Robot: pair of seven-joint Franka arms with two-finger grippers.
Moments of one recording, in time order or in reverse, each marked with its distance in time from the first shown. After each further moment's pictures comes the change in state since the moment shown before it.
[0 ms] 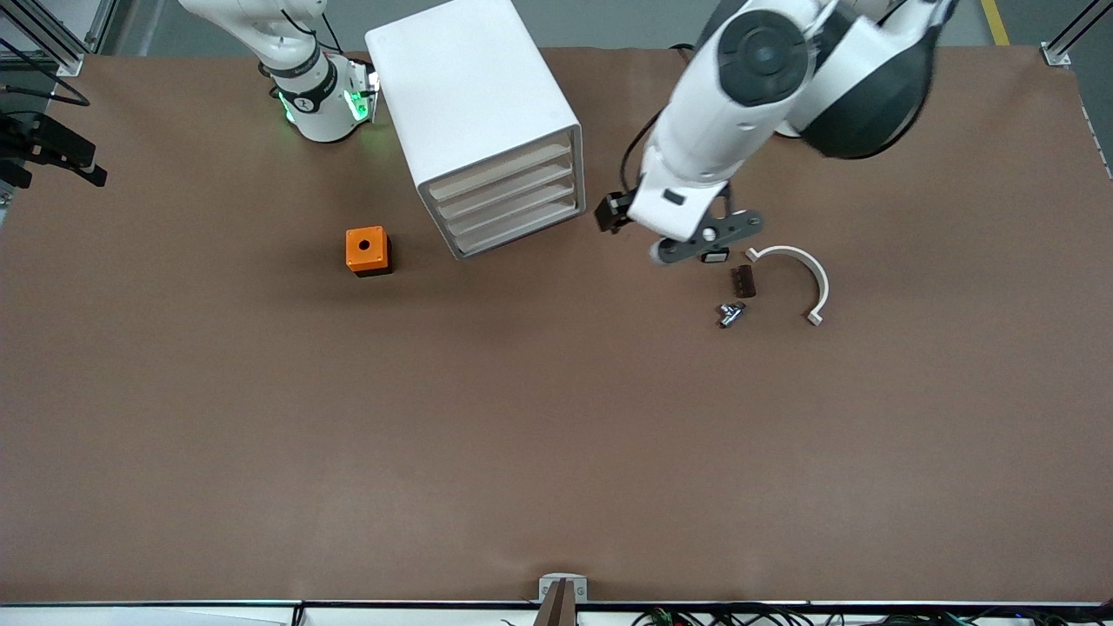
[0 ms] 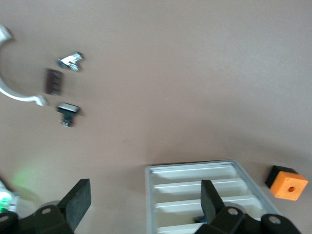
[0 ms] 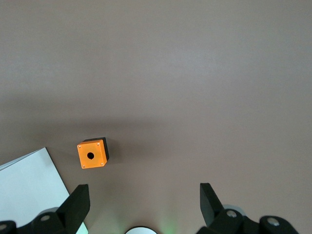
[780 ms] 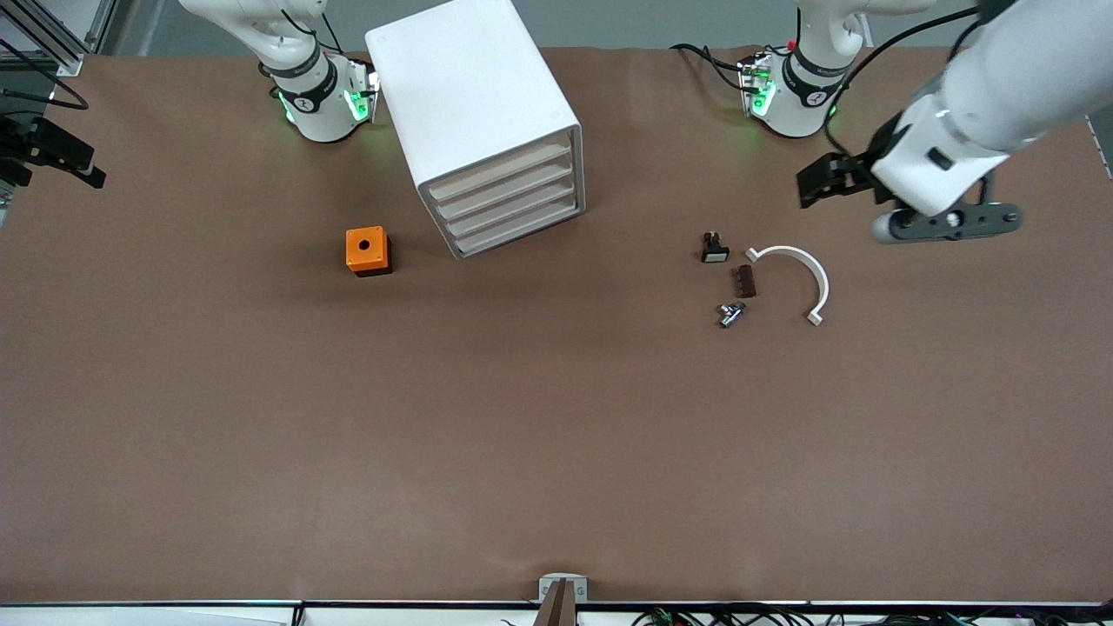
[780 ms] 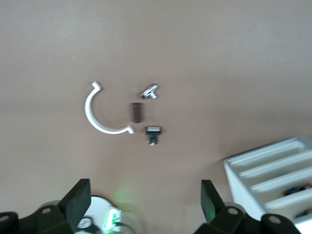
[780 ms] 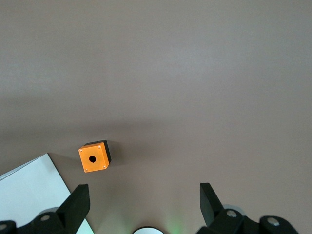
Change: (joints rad) left arm 0.340 -0.163 0.007 -0.009 0.030 -0.244 0.608; right arm 0.000 0.000 -0.003 -0.001 0.002 0.000 0.057
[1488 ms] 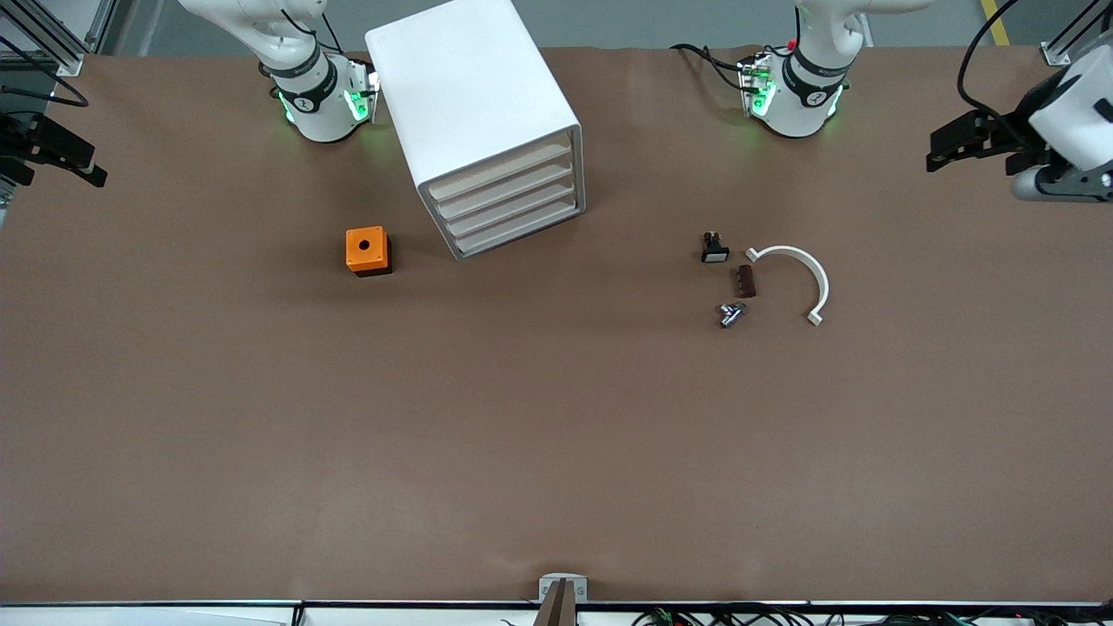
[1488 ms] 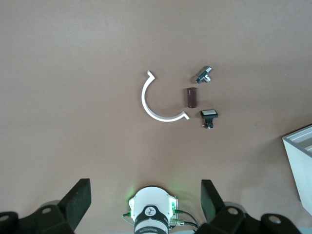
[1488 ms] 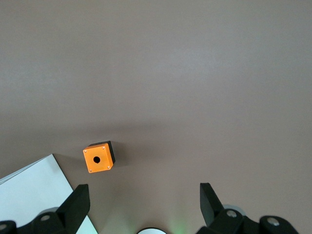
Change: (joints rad) left arm 0.017 -0.181 0.211 -0.200 0.078 0.001 0.338; right arm 0.000 -0.005 0.000 0.000 0.013 0.001 0.003
